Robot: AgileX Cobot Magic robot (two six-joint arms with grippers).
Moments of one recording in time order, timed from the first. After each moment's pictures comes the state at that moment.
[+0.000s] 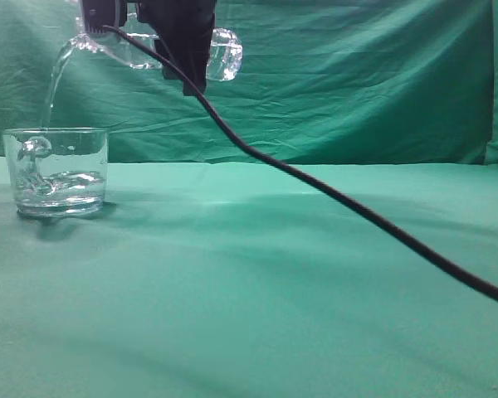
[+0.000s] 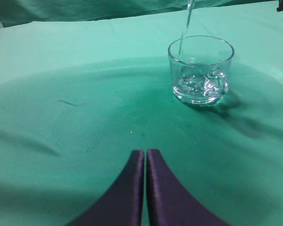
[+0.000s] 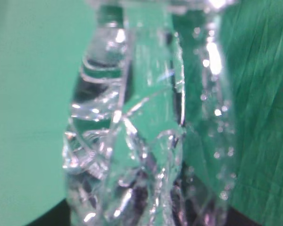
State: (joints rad) left arm -0.04 -0.01 0.02 -0.18 0.36 0.22; right arm 0.79 2.19 -1.79 -1.34 0.44 -0.07
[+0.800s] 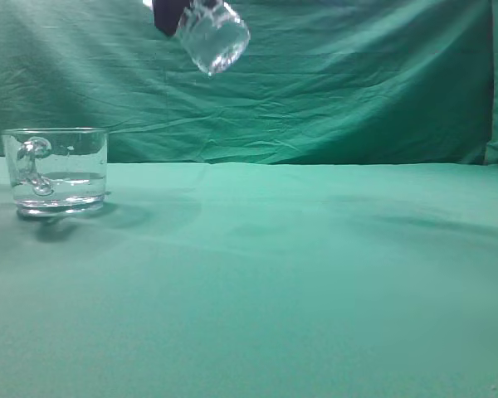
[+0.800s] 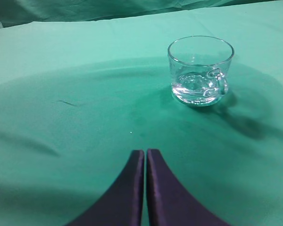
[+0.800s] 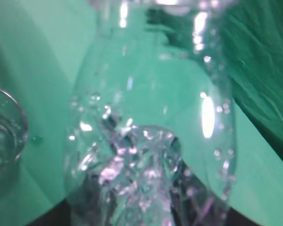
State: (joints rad) left arm -0.04 -0.01 0.02 -0.18 0.36 0.22; right arm 0.79 2.00 -1.79 -0.45 0.65 0.07
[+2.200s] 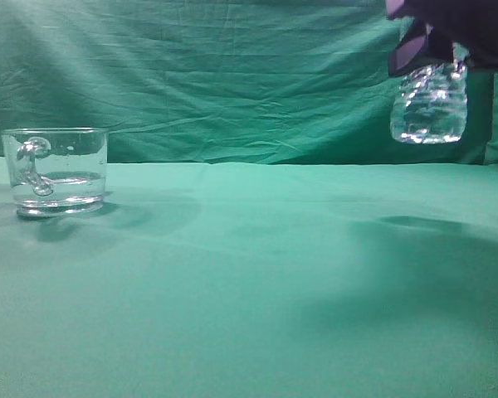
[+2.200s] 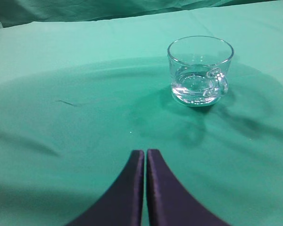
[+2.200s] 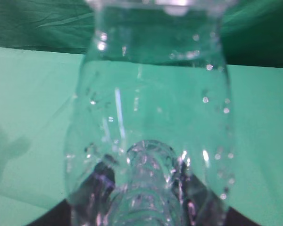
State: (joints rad) left arm -0.04 -0.01 0.02 -0.18 0.36 0.22; right arm 0.31 1.67 -0.59 -0.09 -0.70 0.20
